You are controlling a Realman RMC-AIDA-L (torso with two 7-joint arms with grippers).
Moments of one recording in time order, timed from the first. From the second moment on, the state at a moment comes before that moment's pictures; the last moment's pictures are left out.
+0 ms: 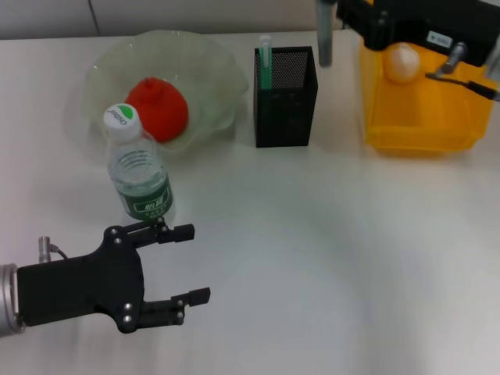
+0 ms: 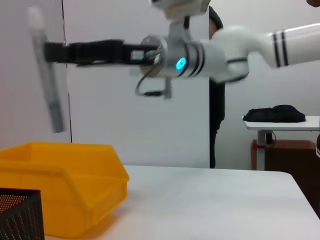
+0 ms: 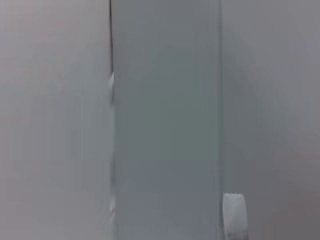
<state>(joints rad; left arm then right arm) -0.26 -2.07 0.95 0.60 1.74 1.75 -0.84 0.36 2.09 -1.25 -1.08 -1.30 -1.14 1.42</state>
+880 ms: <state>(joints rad) -0.29 -2.07 0.96 0.57 1.75 1.75 -0.83 0.79 2.09 -1.12 -0.31 -1.11 -0.96 1.01</state>
